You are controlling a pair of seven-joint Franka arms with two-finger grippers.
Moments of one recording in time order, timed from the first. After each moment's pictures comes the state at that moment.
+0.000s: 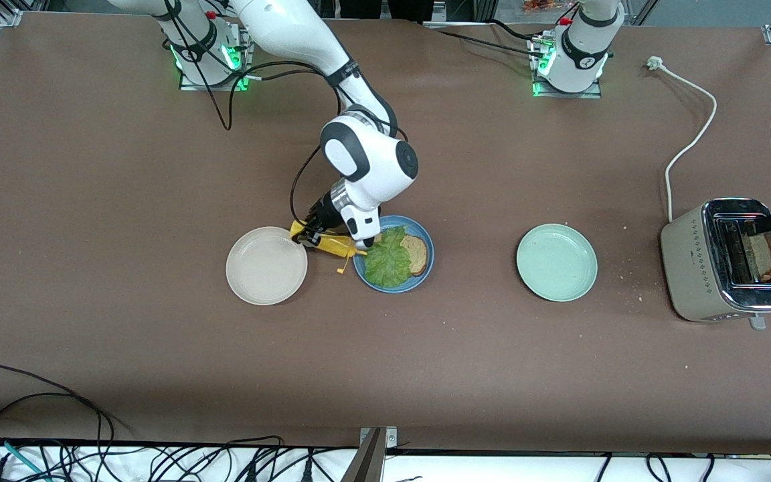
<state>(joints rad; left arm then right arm) 0.38 0.39 -0.08 -1.43 0.06 1.67 0.25 0.99 0.81 -0.29 -1.37 -0.44 1.75 -0.35</state>
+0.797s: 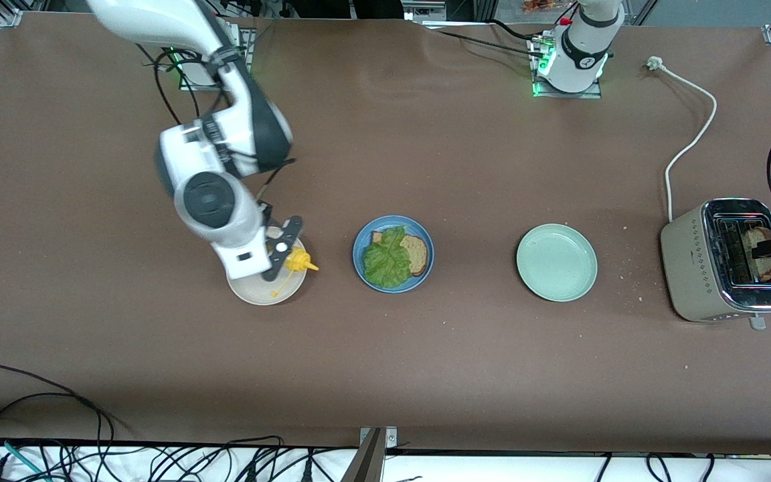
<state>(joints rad) 0.44 0.53 -0.08 -1.43 0.13 1.80 0.36 0.47 0.57 -0.08 -1.36 0.00 1.74 -0.75</state>
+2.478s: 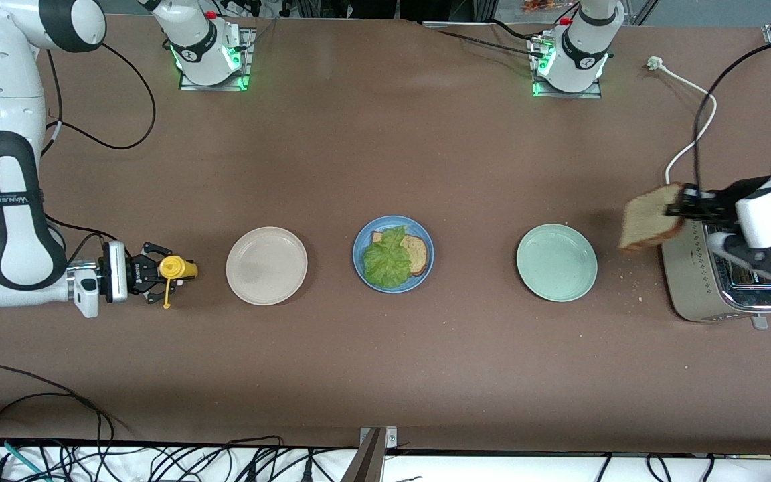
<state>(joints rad) 0.26 0.42 -0.27 -1.29 -0.17 1.34 0.34 -0.22 0.89 0.04 -1.39 0.78 1.66 -2.14</state>
